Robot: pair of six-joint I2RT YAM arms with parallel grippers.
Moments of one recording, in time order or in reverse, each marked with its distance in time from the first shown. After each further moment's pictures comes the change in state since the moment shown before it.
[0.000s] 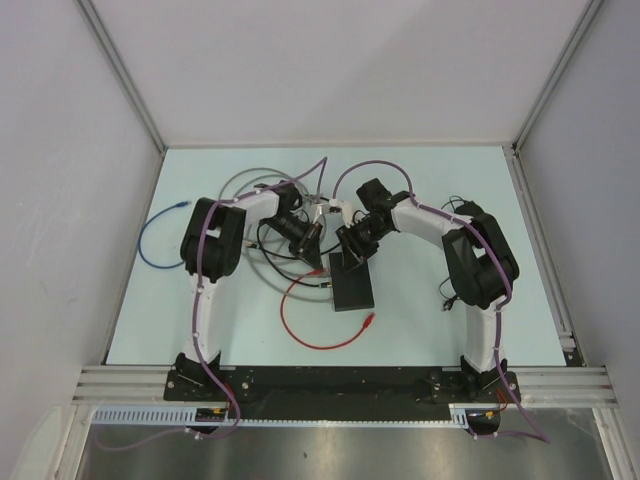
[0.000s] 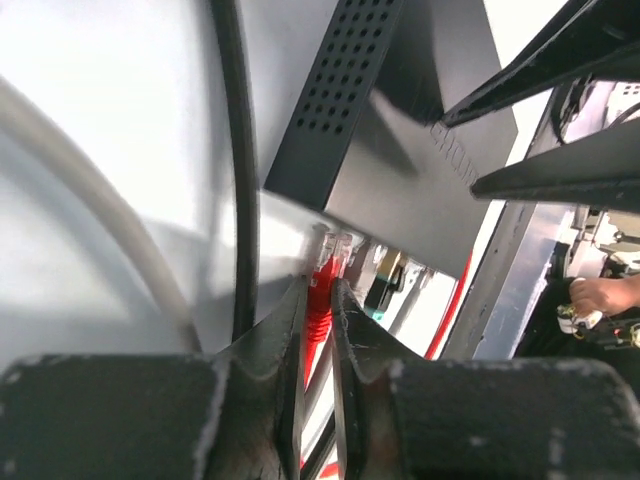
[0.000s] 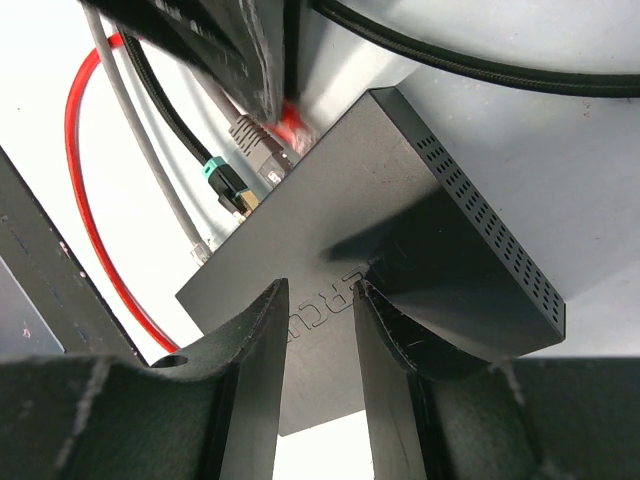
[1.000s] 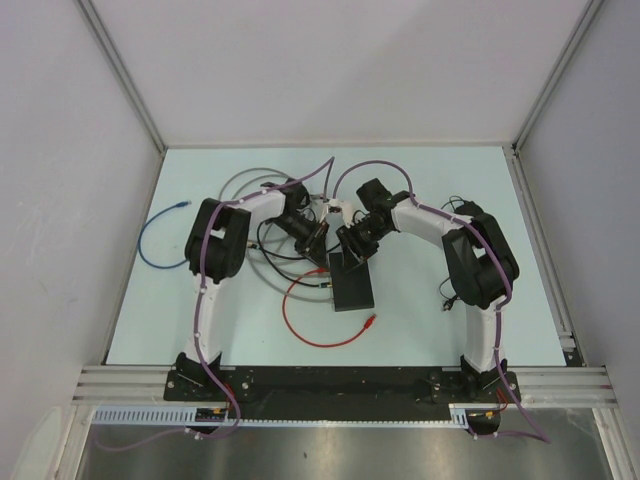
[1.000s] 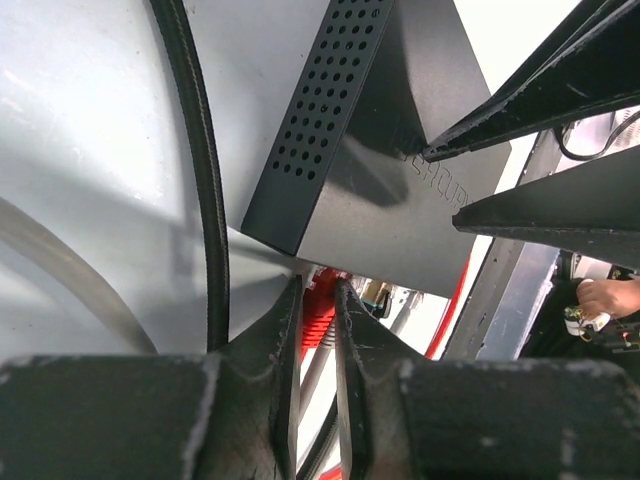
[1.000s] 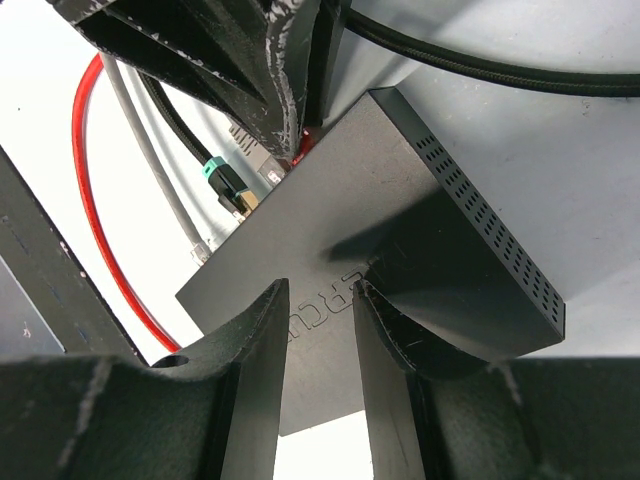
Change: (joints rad) left arm -0.033 0.013 0.048 -0.006 -0.024 -0.030; right arm -0.002 0.000 0.000 0.000 -0.001 0.000
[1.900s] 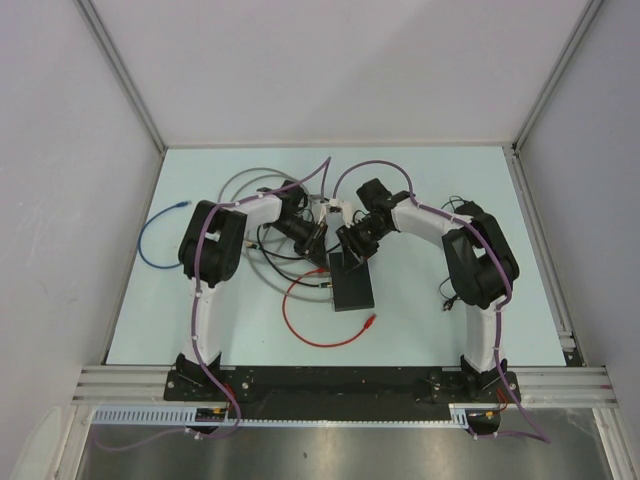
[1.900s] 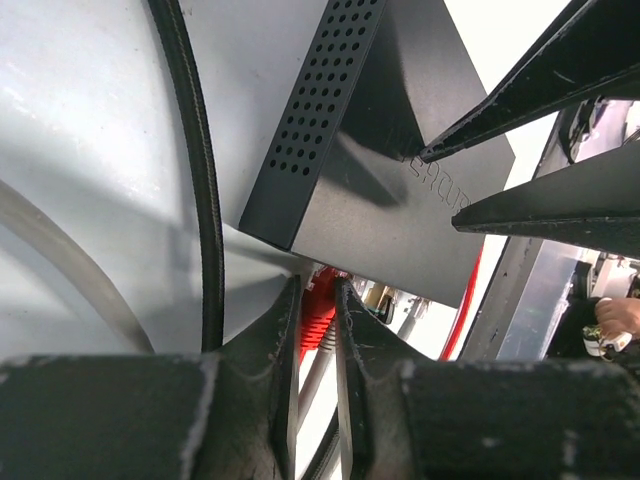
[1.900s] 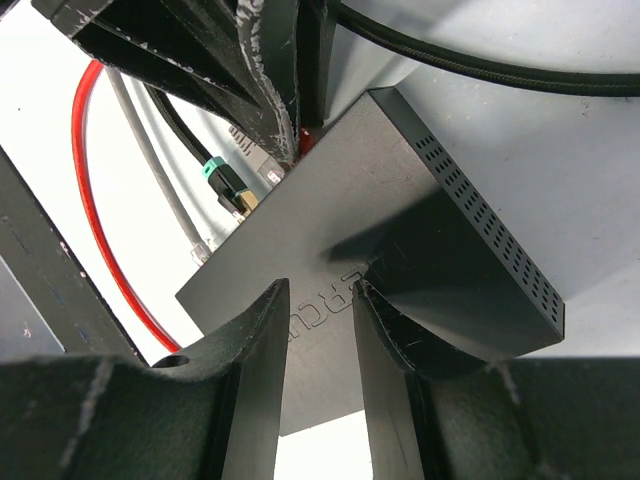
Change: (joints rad) left arm -0.009 -0.068 -0.119 0.151 0.007 -0.058; right arm -0.001 0.000 0.000 0.000 0.000 0.000
